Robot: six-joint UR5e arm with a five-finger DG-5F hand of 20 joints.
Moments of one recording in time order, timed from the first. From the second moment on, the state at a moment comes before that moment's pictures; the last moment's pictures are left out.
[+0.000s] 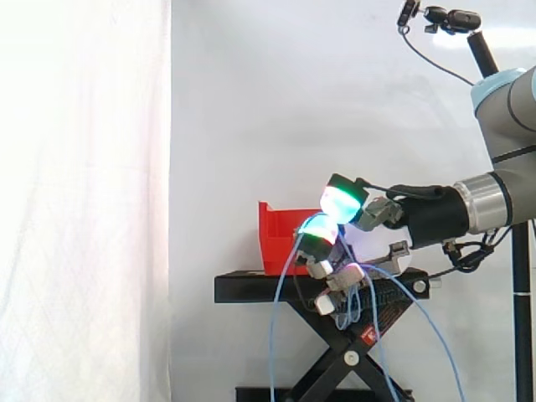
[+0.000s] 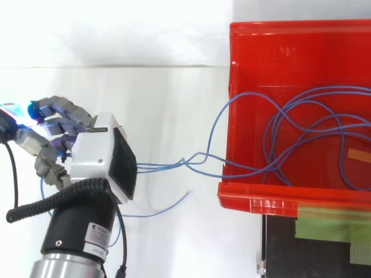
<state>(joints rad) 0.01 -2.20 -1.19 -3.15 -1.51 -0.04</state>
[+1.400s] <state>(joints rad) 0.01 -2.20 -1.19 -3.06 -1.52 -0.07</state>
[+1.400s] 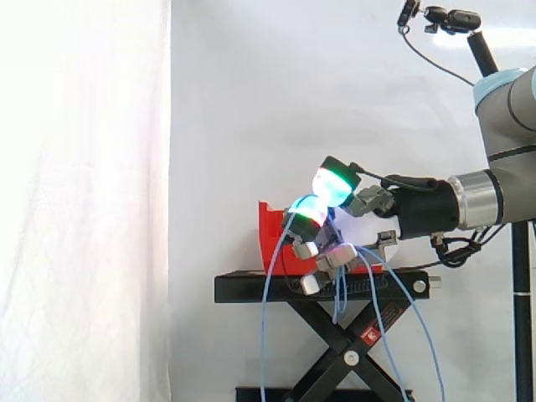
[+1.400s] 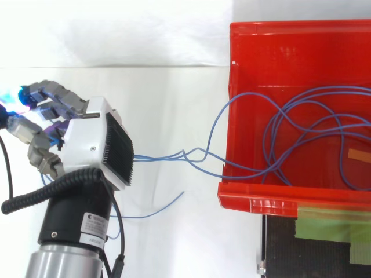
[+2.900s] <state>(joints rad) 0.01 -2.20 -1.19 -3.06 -1.52 -0.07</state>
